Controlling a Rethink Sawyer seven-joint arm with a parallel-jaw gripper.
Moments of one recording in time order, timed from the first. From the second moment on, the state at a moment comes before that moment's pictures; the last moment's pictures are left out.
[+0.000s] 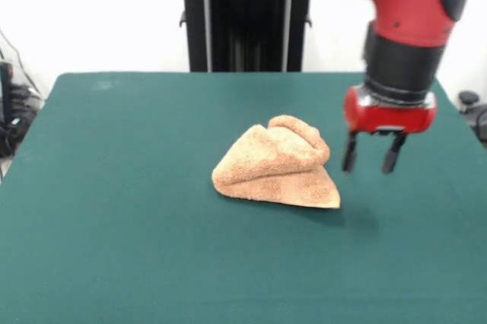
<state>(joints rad) 0.19 -0.42 -0.20 1.50 0.20 0.43 1.58</state>
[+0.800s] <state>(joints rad) 0.39 -0.39 -0.27 1.25 0.26 0.75 1.76</state>
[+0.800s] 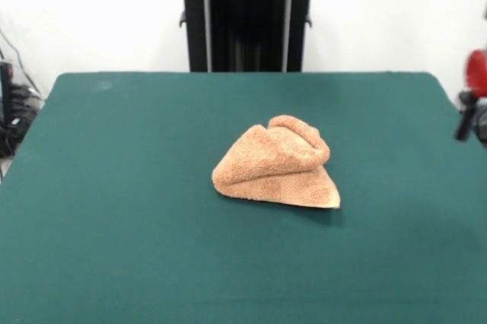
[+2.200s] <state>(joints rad) 0.27 0.24 -0.32 0.23 0.32 1.04 1.91</state>
